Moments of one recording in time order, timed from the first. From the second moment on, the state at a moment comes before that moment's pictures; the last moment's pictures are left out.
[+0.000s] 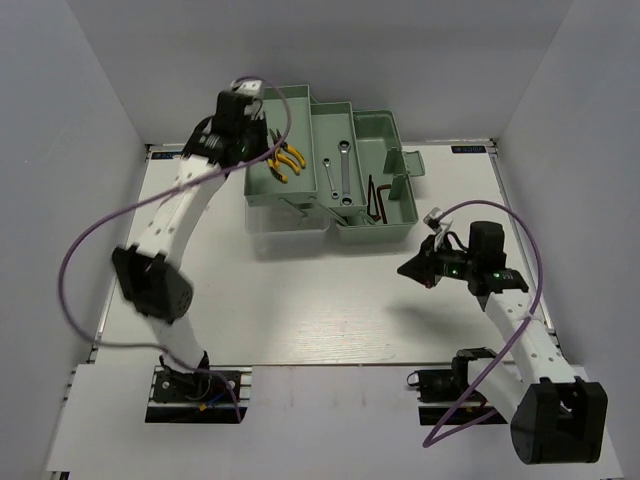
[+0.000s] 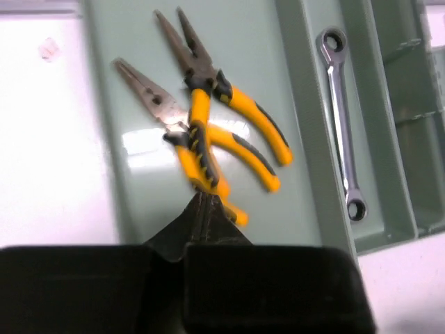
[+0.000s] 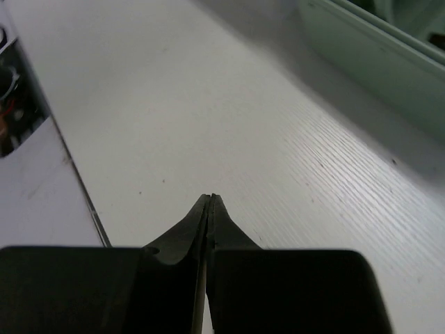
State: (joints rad) left arm -0.34 1.86 2.00 -0.74 -0.05 -0.26; right arm 0.08 0.92 0.58 -0.33 -0.88 -0.16
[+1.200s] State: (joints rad) left arm -0.34 0.69 0.75 -0.69 -0.51 -0.43; right arm 0.98 1.99 1.68 -0.41 -0.03 -0.77
